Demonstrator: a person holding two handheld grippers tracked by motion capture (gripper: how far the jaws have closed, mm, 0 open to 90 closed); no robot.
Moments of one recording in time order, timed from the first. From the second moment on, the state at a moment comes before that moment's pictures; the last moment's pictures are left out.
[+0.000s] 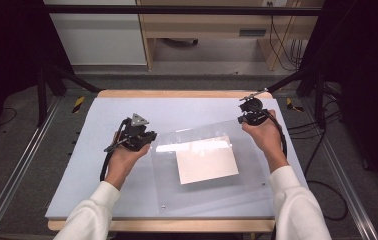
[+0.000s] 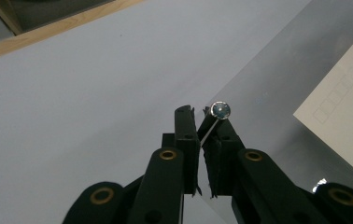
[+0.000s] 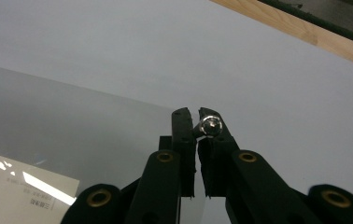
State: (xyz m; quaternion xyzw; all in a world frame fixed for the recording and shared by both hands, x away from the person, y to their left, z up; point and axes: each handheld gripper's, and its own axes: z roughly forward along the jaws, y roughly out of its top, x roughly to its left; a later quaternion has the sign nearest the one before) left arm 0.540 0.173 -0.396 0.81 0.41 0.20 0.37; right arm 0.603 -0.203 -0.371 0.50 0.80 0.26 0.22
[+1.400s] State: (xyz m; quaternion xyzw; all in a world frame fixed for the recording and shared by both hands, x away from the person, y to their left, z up) left arm 0.552 0.228 -0.396 0.84 0.39 0.19 0.34; right arm 0.557 -0.149 -0.389 0.51 0.80 0.24 0.20
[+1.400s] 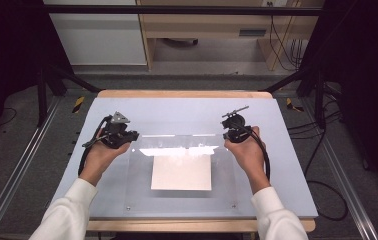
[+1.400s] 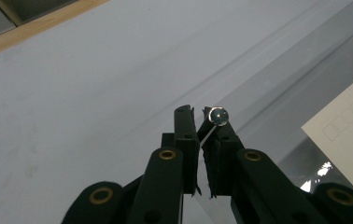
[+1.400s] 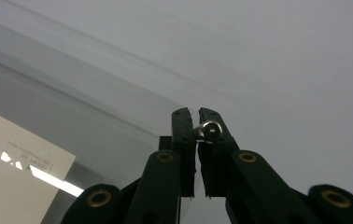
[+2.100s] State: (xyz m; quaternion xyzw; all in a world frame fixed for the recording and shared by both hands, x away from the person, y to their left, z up) left arm 0.574 0.215 -0.431 0.84 0.40 0.18 0.32; right arm 0.578 -0.159 -0.425 0.52 0.80 0.23 0.18
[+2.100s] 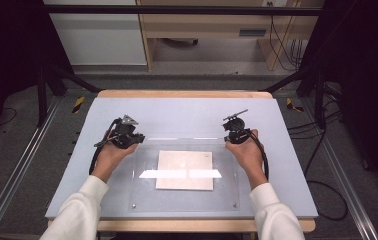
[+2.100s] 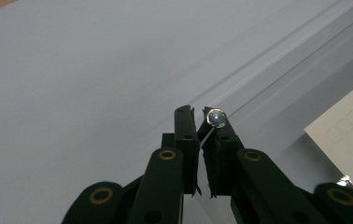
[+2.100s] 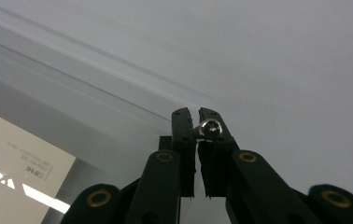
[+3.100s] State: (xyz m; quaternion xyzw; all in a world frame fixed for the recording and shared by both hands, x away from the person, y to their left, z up) left arm 0.585 0.205 -0.453 0.83 0.43 0.18 0.32; right arm 0.585 -0.169 -0.451 0.53 0.79 0.25 0.17
